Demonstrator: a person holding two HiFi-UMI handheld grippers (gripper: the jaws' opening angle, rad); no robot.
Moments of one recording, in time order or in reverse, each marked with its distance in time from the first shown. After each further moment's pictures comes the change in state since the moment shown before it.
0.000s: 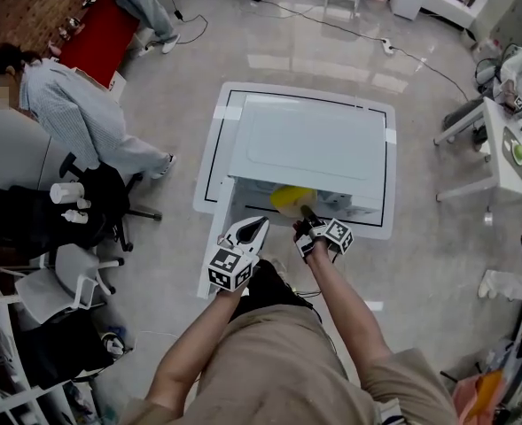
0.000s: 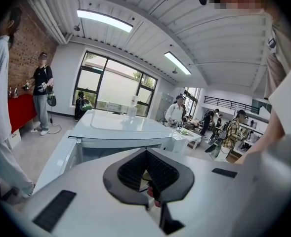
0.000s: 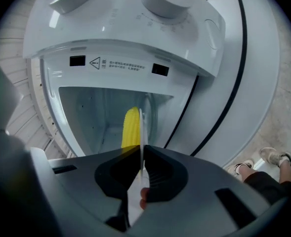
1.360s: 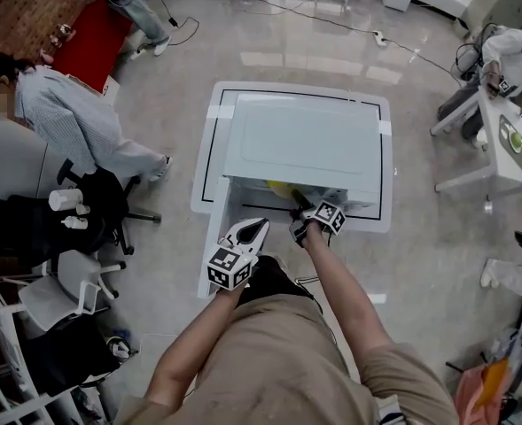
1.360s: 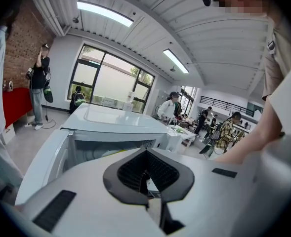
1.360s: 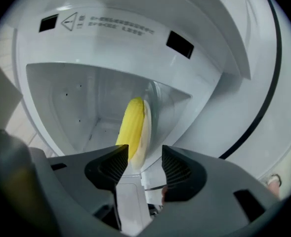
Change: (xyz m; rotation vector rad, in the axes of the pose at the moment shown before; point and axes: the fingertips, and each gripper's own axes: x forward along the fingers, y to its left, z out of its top) left arm 0.004 -0.011 -0.015 -0.026 0.047 -0.065; right arm 0.042 -0.008 0.010 -0.104 0.029 -0.071
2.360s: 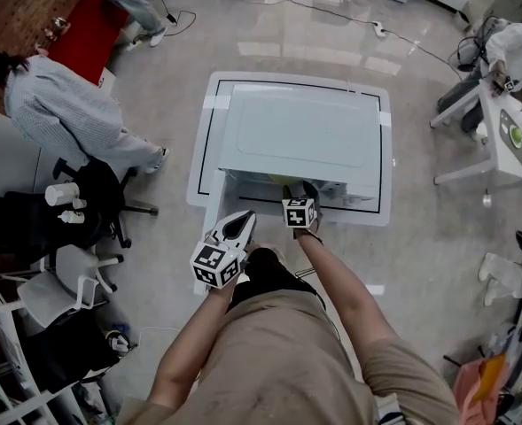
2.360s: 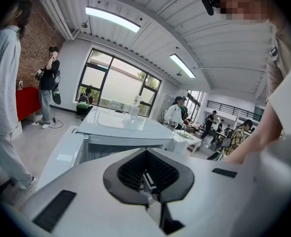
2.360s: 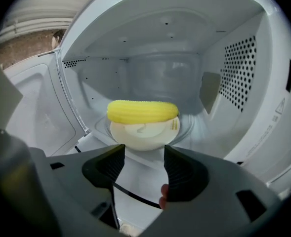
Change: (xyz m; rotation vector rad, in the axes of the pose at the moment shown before) left arm -0.018 0.019 0.012 -0.041 -0.054 0.069; right arm 0.009 0.004 -0.001 -1.208 0.088 -0.518
